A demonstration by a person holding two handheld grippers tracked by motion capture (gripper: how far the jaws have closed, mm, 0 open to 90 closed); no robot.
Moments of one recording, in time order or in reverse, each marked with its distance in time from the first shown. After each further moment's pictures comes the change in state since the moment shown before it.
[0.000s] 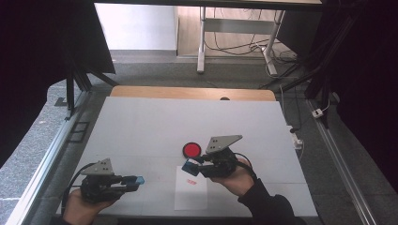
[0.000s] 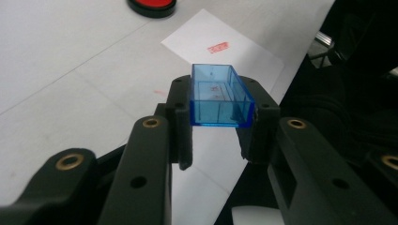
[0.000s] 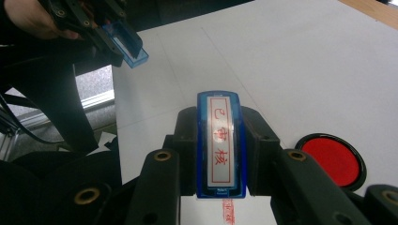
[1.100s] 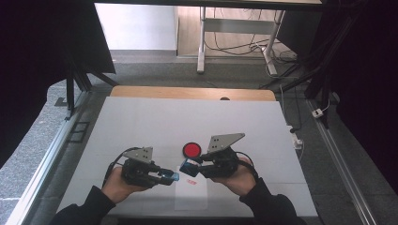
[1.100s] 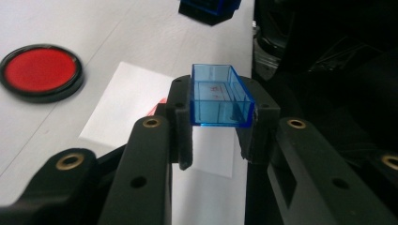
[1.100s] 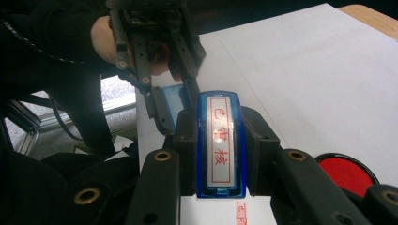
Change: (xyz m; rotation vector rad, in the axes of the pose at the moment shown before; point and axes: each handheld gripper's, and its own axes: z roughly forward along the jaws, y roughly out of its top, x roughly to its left) left arm 0.006 0.064 0.075 0.016 -0.322 0.246; right arm 0.005 0.010 -0.009 -0.038 0.072 -0.031
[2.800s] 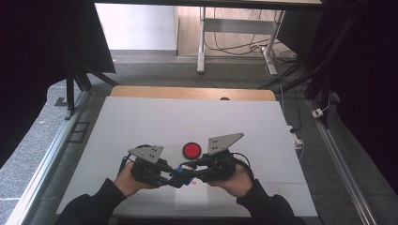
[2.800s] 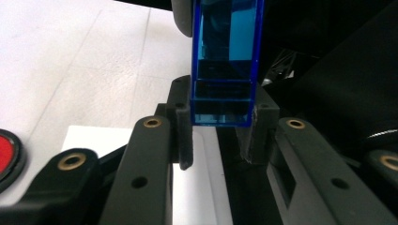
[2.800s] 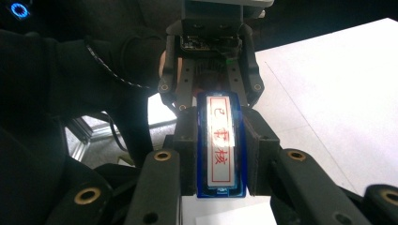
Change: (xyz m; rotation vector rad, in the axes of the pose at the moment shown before) left arm 0.007 0.017 0.016 -0.094 -0.193 0.156; right arm 0.004 0.001 0.005 -0.080 0.186 0.020
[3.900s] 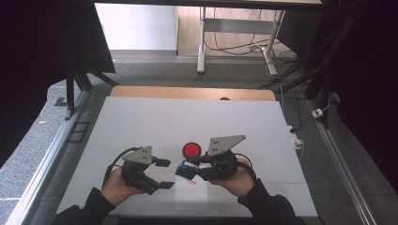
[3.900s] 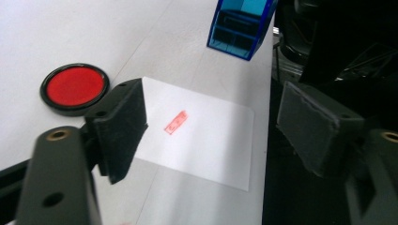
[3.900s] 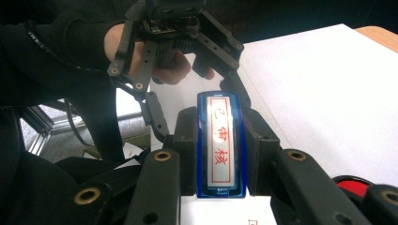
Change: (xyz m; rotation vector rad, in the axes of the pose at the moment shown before) left arm -0.025 -0.009 -0.019 0.072 0.334 -0.130; right arm 0.003 0.001 -0.004 0.031 -0.130 -0.066
